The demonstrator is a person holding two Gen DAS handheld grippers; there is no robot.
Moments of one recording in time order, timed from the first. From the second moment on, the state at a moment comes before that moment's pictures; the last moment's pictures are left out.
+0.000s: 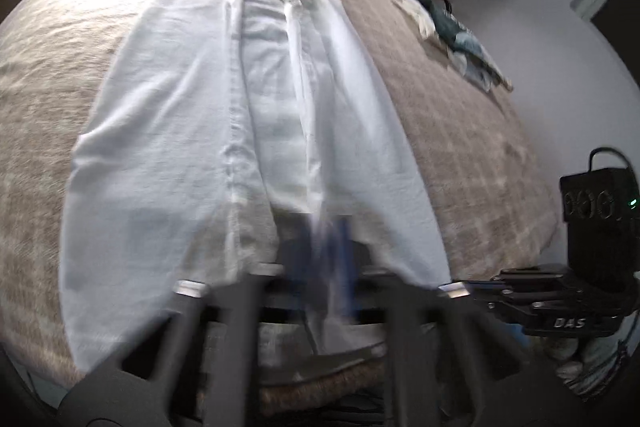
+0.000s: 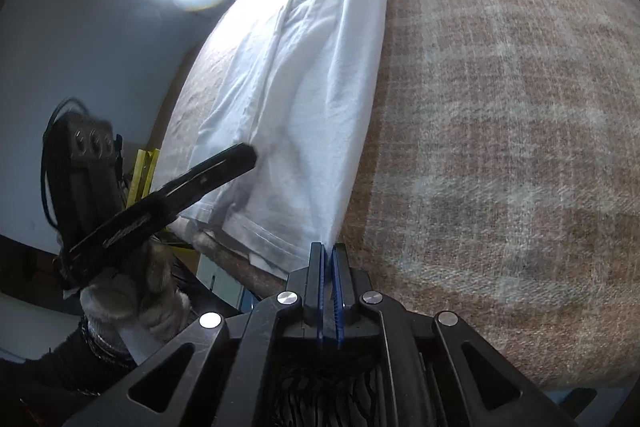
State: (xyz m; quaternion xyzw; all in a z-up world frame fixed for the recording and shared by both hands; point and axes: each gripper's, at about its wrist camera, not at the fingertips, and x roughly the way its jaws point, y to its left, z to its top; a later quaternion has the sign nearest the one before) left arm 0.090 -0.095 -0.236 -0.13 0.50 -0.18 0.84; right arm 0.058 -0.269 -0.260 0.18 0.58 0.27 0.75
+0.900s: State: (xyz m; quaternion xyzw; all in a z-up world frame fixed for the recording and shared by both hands) left arm 0.033 0.035 -0.234 -0.23 0.52 -0.06 0.82; right arm 0.054 -0.310 -0.261 0.25 0.56 0.30 0.73
